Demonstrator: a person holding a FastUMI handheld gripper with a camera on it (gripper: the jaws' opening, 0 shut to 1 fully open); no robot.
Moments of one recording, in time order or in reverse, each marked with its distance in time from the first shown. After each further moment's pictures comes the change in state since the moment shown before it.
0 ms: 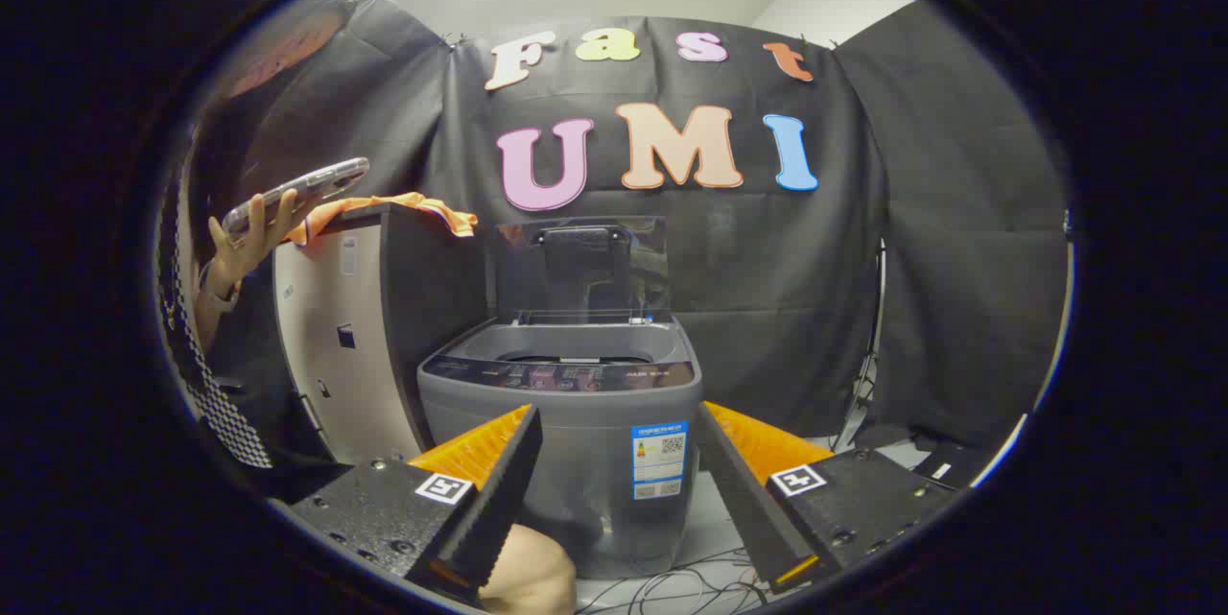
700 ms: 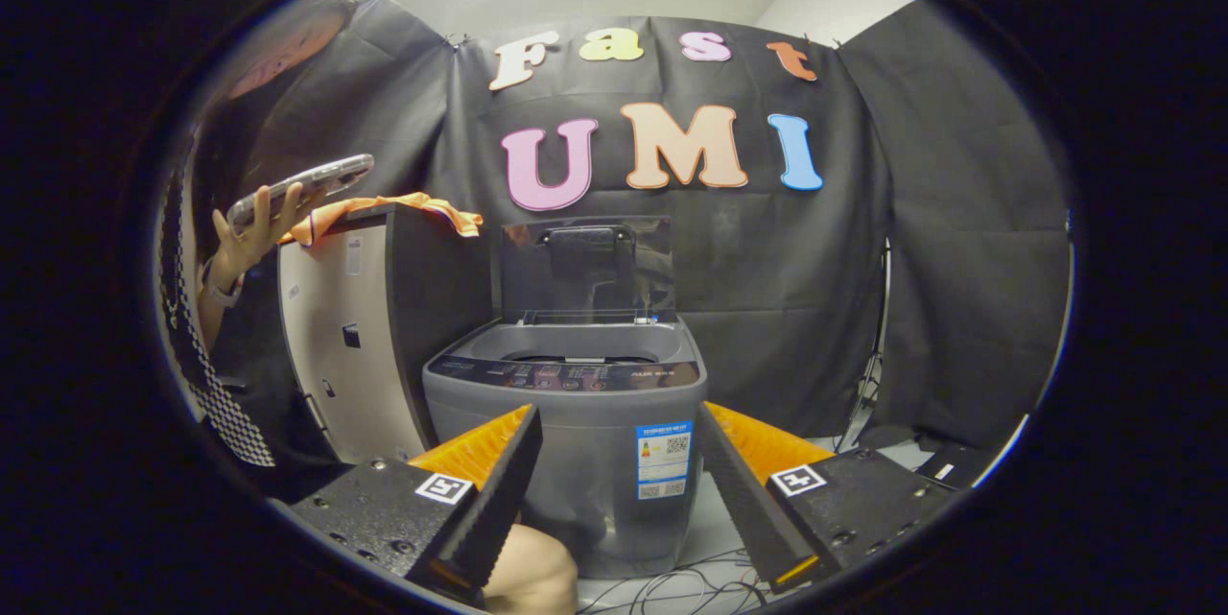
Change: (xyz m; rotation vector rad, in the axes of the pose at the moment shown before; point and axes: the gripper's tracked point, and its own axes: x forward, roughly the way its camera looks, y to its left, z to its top) arm 0.000 0.000 0.000 0.002 0.001 0.005
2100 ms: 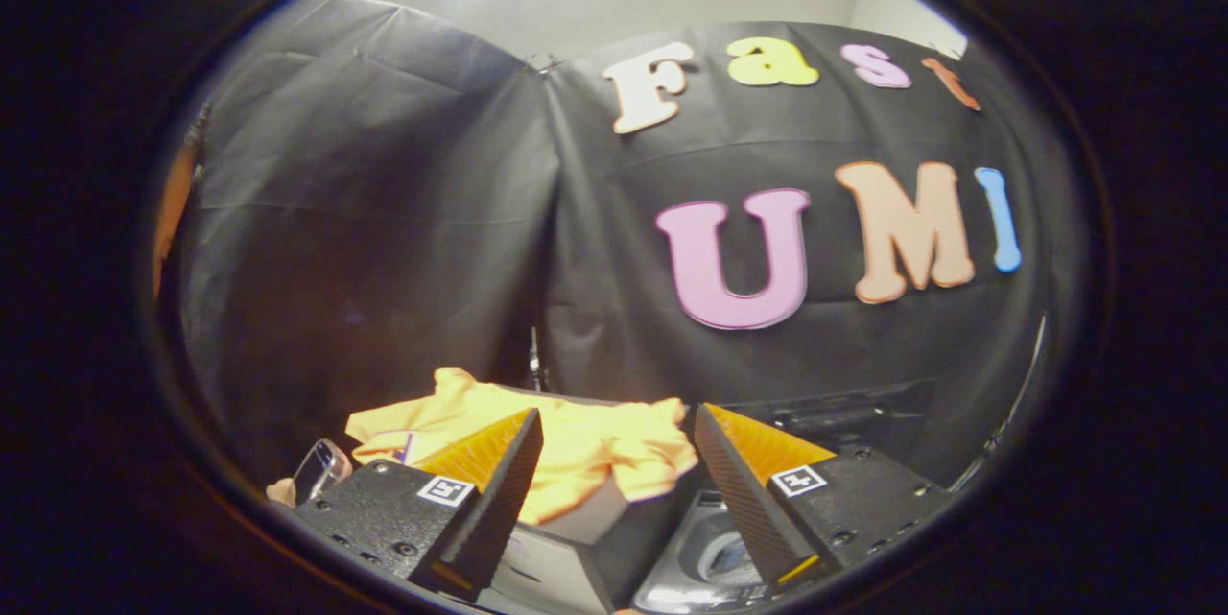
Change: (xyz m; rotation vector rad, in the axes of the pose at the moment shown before) arm 0.222 0.320 0.289 0.028 -0.052 0.406
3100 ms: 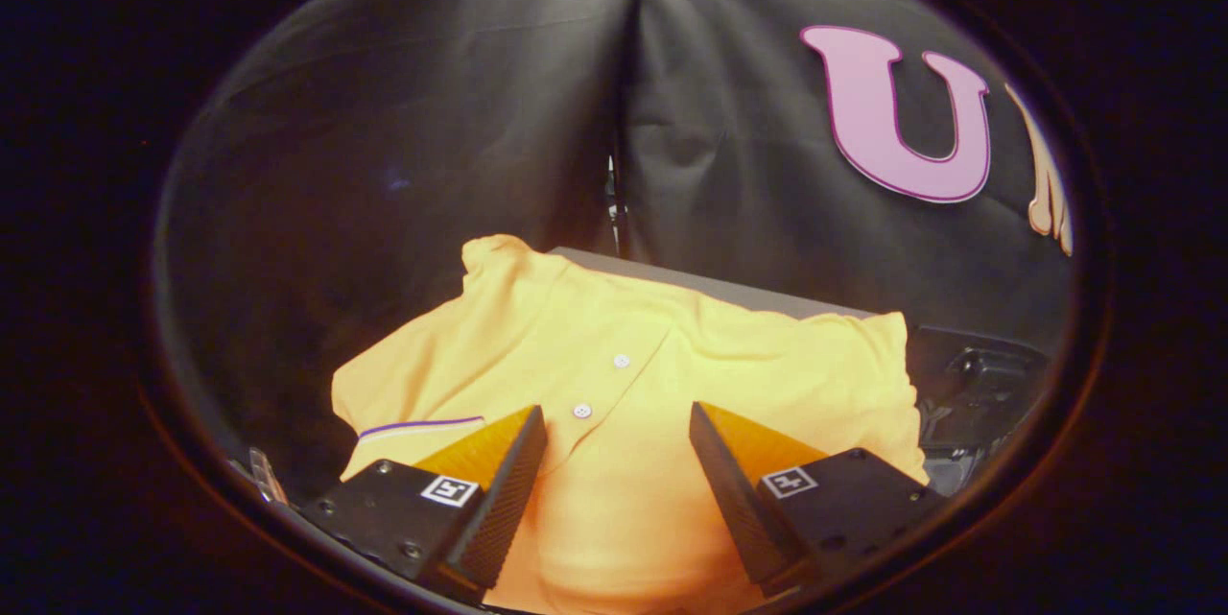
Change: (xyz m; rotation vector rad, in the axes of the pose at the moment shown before) arm 0.117 0.102 -0.128 -0.019 0.572 0.178
